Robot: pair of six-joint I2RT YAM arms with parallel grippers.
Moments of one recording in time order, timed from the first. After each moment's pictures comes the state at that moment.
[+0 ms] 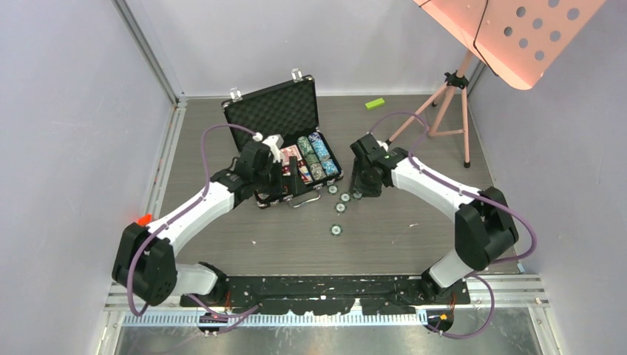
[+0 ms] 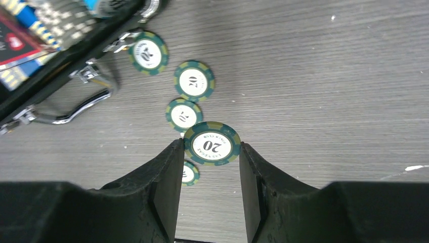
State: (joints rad) left arm -0.51 1.28 0.88 -0.33 0.14 -0.48; right arm 0.59 1.59 1.14 -0.72 0.13 0.75
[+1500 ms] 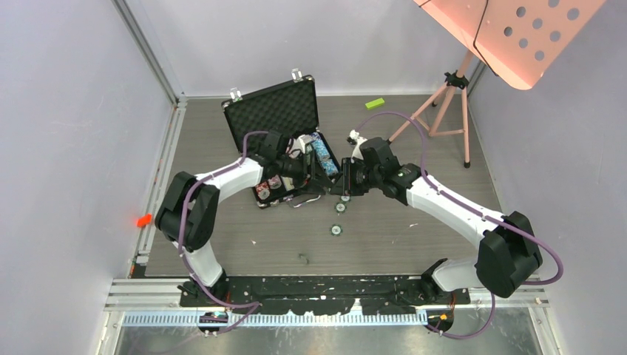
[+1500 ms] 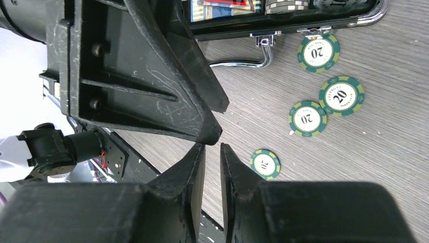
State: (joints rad) left arm -0.50 1.73 1.10 -0.14 0.84 -0.86; right arm 0.62 1.35 0.97 -0.34 -0.29 0.56
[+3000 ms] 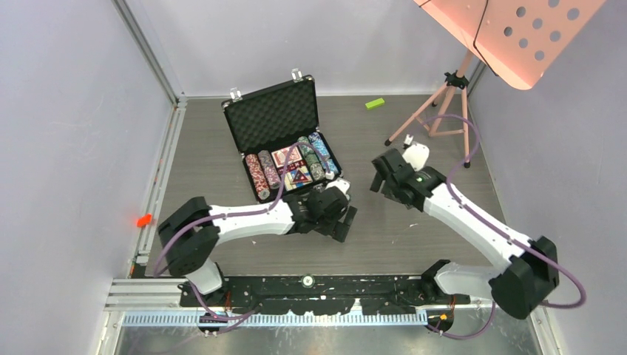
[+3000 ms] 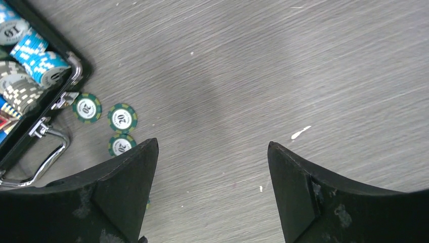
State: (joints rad) left arm -1.09 1.60 1.01 -0.37 -0.20 -0.55; right arm 0.63 1.23 1.00 -0.85 0.54 0.89
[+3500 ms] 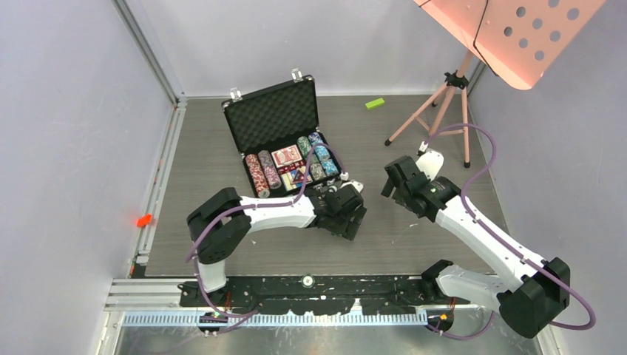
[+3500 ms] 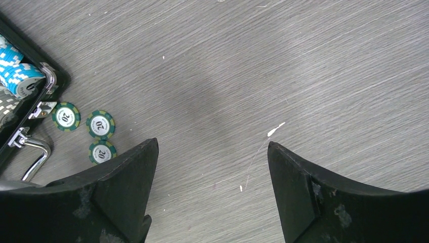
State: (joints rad) left arm -1.10 1.82 1.19 -0.39 -0.15 -0.55; right arm 0.56 1.07 0.90 -0.87 0.57 0.90
